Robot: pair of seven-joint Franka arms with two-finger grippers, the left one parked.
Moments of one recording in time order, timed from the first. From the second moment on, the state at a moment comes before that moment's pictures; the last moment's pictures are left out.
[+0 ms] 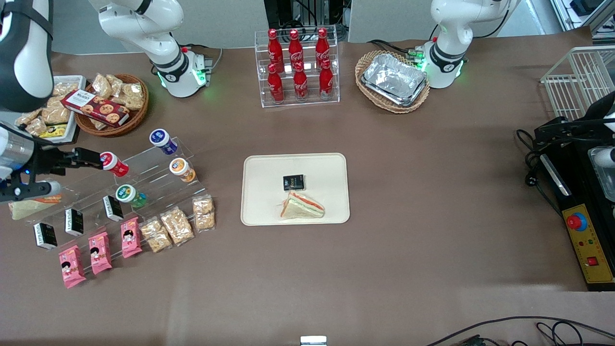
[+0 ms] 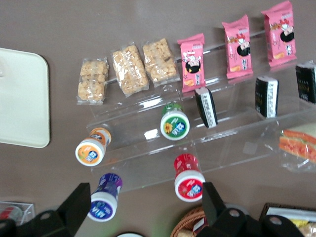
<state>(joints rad) 0.17 0.14 -0.23 -1.56 0.02 1.52 -0.20</state>
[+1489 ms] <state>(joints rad) 0.13 0.12 -0.23 -2.05 0.02 2.13 -0.36</state>
